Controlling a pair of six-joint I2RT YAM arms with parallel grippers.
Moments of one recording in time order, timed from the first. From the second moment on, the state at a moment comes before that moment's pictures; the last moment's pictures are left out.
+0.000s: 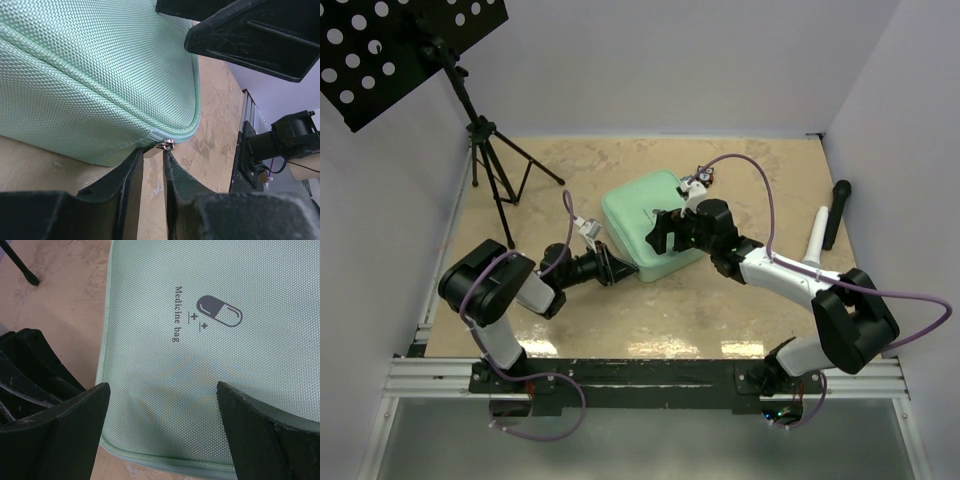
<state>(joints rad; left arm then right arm) -0.49 1.75 0.31 1.28 0.61 -0.70 0.60 1.43 0.78 0.21 -0.13 0.35</state>
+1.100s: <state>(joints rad) -0.52 1.75 0.32 1.28 0.60 -0.72 0.60 1.43 0.78 0.21 -0.13 0.36</state>
